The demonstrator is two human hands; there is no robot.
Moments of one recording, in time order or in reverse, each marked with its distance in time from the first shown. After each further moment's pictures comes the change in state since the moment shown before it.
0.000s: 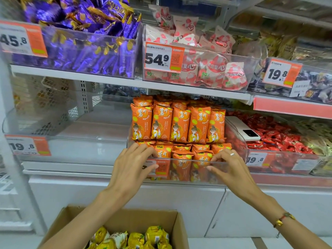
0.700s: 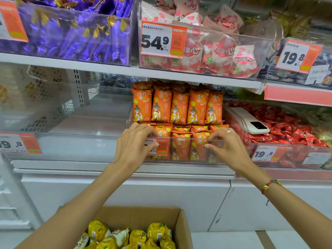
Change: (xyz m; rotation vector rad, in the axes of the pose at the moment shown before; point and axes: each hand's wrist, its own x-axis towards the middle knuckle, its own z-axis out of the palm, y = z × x) left_hand 0.049 -0.021 0.025 -0.024 -0.024 -0.099; right_hand 0.054 0.011 0.019 0.002 0.012 0.046
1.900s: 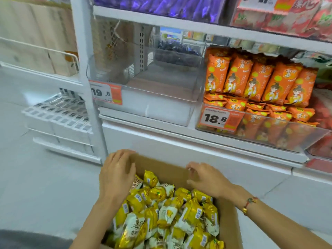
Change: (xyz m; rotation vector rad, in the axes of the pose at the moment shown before) left_hand -0.232 -0.106 -0.046 0.119 0.025 -0.553; right_hand -0.103 -0.122 0.163 -0.066 -0.826 -0.178
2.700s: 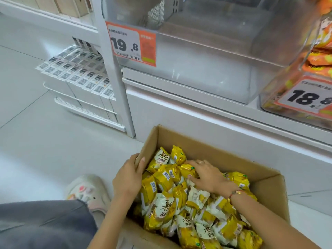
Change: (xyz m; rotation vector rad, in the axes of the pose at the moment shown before) left_hand -0.034 -0.093 0.047 -0.050 -0.430 -0.665; right_hand 0.088 -0.013 0.146 -0.051 -0.341 -0.003
